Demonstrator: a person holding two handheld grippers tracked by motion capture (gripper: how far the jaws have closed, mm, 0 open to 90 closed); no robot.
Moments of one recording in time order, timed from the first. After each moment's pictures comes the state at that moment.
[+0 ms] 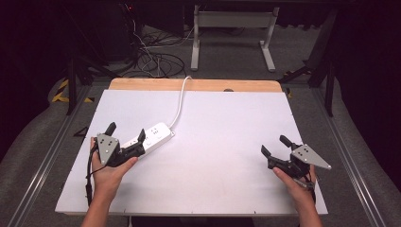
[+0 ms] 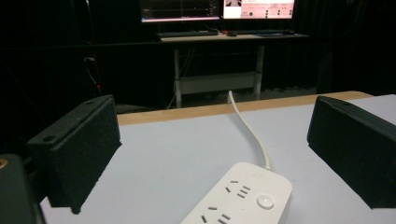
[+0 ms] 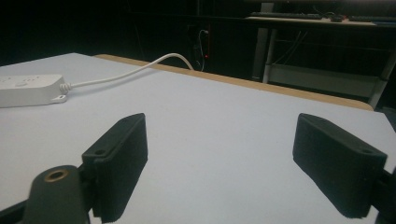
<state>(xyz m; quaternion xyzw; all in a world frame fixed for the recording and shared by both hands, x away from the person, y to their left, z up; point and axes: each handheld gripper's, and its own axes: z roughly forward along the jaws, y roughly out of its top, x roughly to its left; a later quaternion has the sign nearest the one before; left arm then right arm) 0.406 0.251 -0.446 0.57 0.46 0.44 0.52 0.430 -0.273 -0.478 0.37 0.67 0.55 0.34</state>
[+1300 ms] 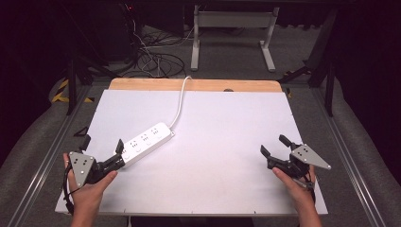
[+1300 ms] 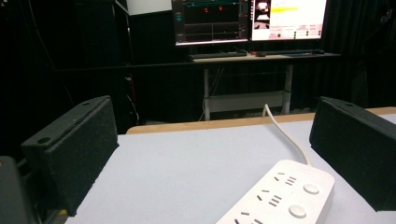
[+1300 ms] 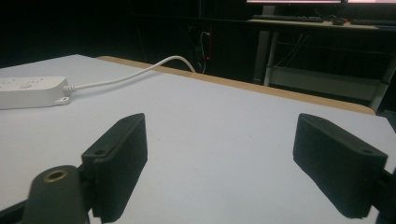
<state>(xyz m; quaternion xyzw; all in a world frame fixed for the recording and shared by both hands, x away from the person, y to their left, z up) 0.368 0.288 -0.453 0.53 0.46 0.50 0.51 0.428 -0.271 -0.475 0.37 0.67 0.55 0.34</state>
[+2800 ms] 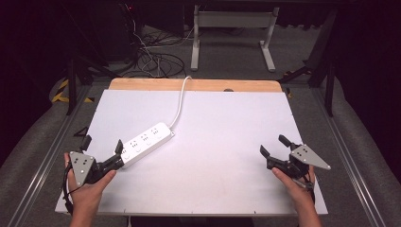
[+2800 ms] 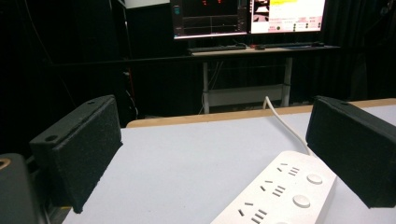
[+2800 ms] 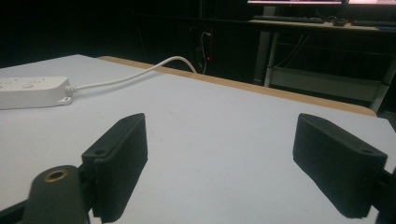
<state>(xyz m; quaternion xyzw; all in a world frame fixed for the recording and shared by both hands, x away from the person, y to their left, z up) 0.370 0.292 -0.457 0.54 0.46 0.49 0.51 0.427 -0.269 -0.474 0.37 0.67 0.55 0.34</state>
